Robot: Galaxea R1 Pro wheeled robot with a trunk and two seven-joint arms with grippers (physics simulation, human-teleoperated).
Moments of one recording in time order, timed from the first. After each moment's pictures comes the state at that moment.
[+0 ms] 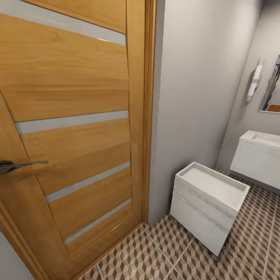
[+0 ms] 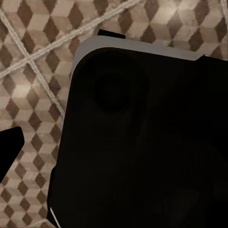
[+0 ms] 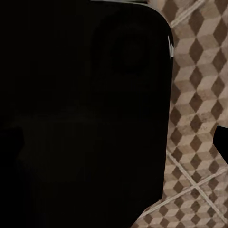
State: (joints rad) left arm 0.00 0.00 0.02 -0.06 0.20 -0.08 0.00; right arm 0.02 0.01 0.00 0.00 0.00 -0.09 -0.01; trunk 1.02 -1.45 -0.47
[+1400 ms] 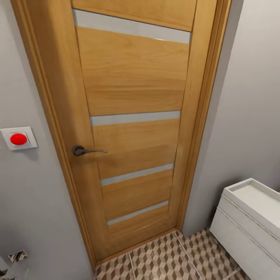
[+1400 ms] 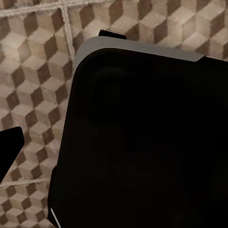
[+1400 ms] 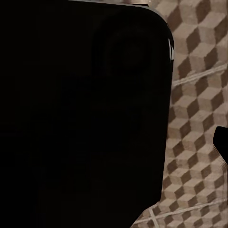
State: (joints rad) left arm 0.00 0.00 0.02 -0.06 0.21 -0.08 0.00; right arm 0.02 0.01 0.01 0.00 0.01 -0.10 -0.01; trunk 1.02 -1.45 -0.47
